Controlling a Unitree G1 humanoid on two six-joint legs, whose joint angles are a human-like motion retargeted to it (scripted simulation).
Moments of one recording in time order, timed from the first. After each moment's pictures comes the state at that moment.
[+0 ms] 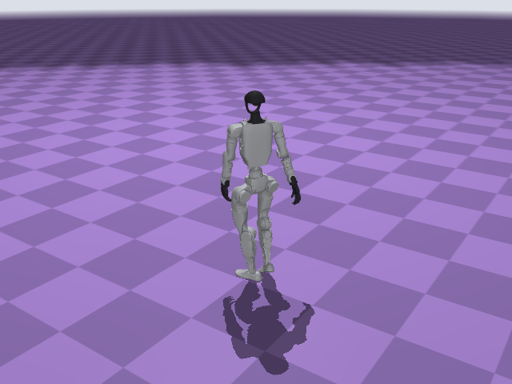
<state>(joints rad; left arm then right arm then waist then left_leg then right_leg) -0.22 0.09 0.24 1.57 0.00 -0.04 -0.13 0.15 -0.24 -0.13 1.68 -0.15 0.08 -0.01 -0.20 0.08 -0.02 0.00 0.04 0.48 0.02 -0.09 0.00 -0.18 0.07 -0.19 0.43 0.25 0.26</state>
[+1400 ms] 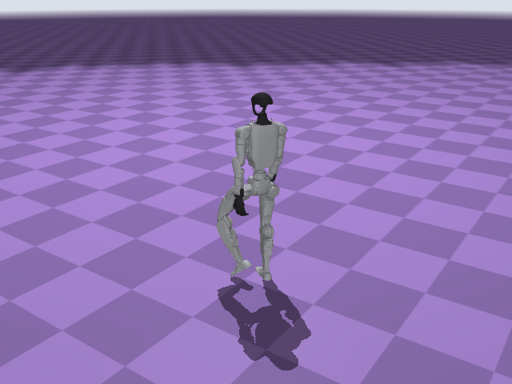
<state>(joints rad) 0.11 0.13 0.40 1.65 0.07 -0.01 -0.08 -0.16 -0.08 0.15 1.30 -0.16 0.03 0.15 -0.08 -0.06 0.07 -0.45 0.17 0.36 1.01 0.22 0.13 0.03 -0.07 -0.25 0.12 -0.11 0.03</state>
